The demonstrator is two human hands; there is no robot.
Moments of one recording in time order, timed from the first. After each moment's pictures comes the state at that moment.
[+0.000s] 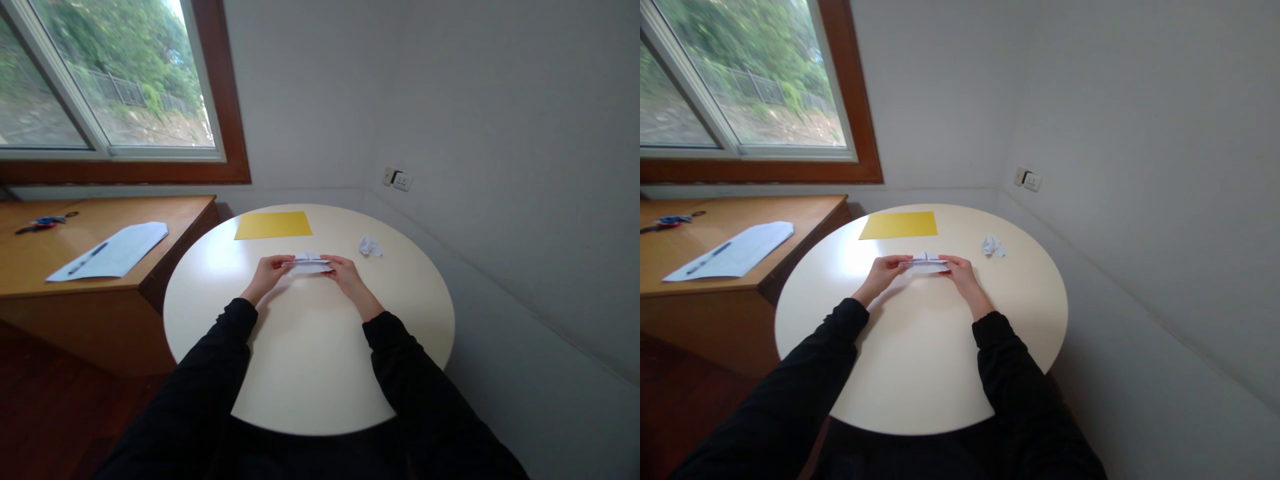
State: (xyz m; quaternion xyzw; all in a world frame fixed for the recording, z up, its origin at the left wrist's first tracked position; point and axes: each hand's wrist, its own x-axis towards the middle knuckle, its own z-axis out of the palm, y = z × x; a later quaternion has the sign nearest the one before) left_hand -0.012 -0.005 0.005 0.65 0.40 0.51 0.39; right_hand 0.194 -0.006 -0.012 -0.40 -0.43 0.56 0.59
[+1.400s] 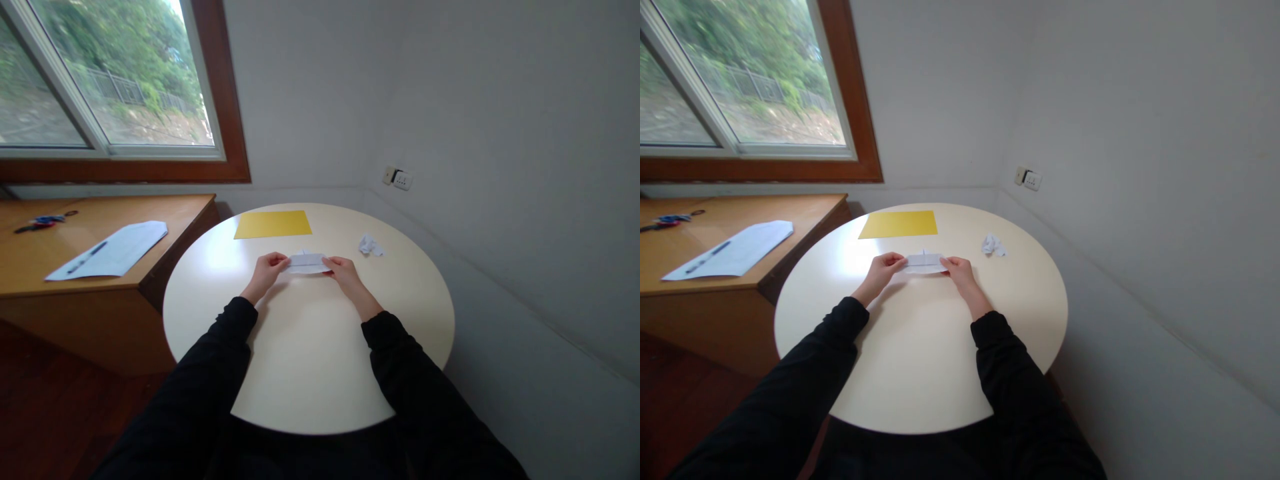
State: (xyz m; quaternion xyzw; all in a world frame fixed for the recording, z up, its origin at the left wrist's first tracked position) left_hand -0.011 -0.001 0.002 0.61 0.43 0.53 0.41; right_hand 0.192 -0.001 -0.020 -0.45 -0.45 0.51 0.59
